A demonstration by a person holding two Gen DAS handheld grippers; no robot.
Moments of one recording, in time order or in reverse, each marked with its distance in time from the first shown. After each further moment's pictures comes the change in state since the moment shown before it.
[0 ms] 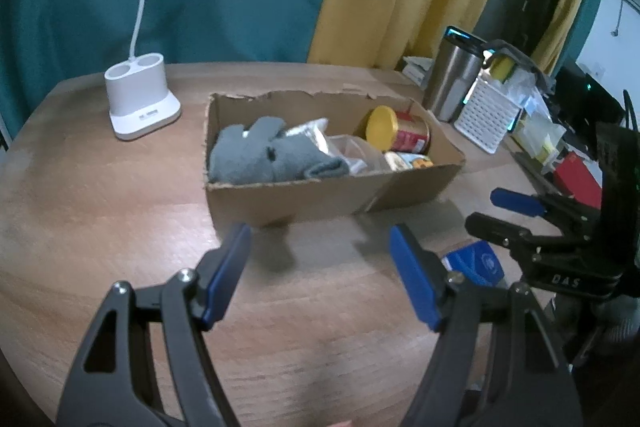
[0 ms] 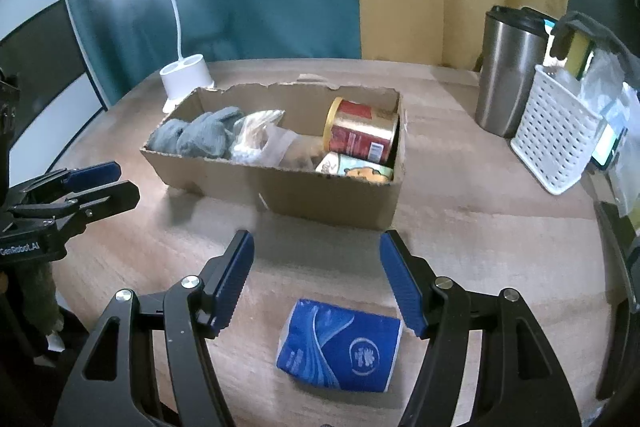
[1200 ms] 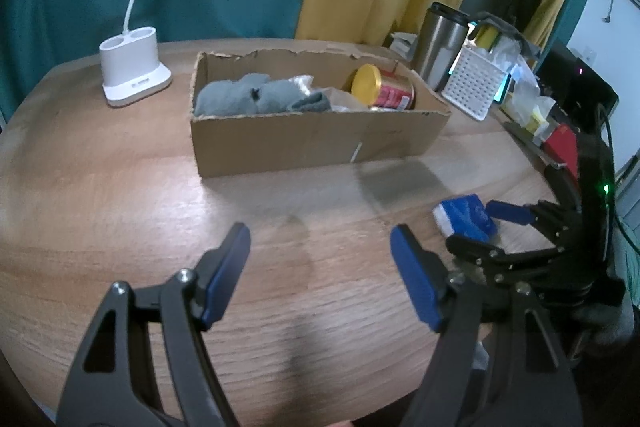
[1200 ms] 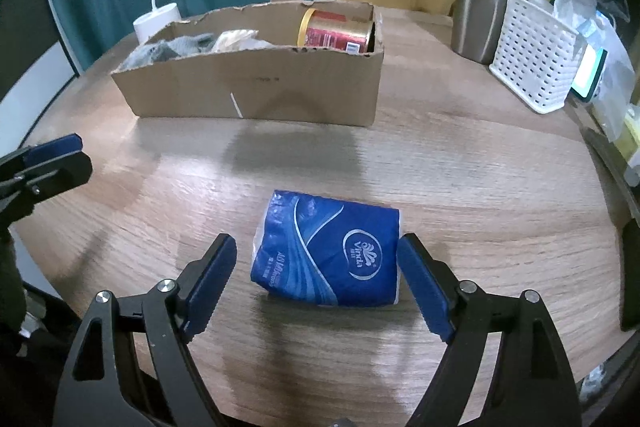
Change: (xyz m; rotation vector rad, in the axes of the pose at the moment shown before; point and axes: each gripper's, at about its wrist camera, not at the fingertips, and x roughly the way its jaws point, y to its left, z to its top) left arm -0.002 -0.004 -0.038 0.020 0.043 -0.027; right arm 0.018 0.006 -0.060 0.028 0.118 -0.116
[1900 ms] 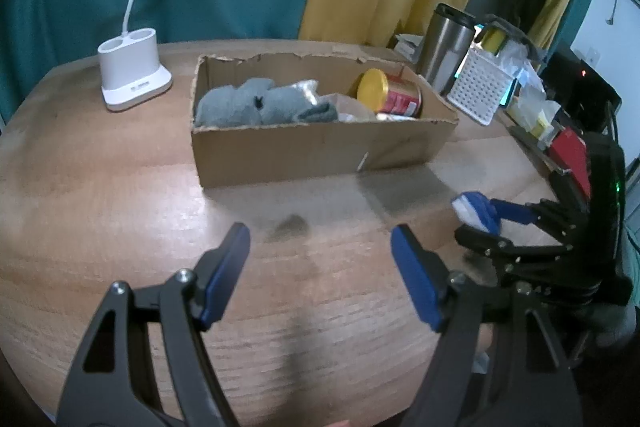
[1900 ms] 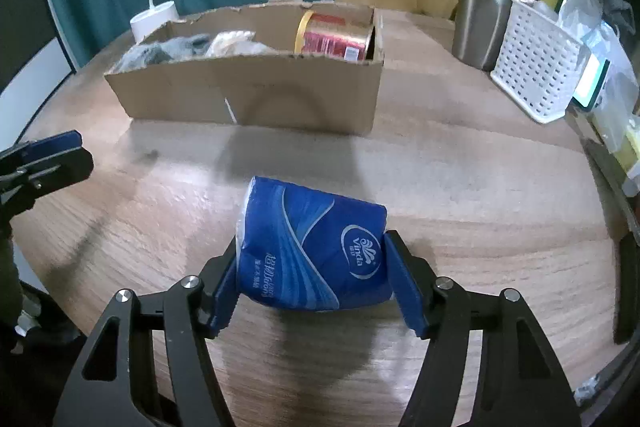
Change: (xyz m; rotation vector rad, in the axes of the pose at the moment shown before) left arm 0.007 0.003 0.011 -0.005 0.002 0.007; right arm -0.001 -0.002 0.010 -0.006 -0.015 0.004
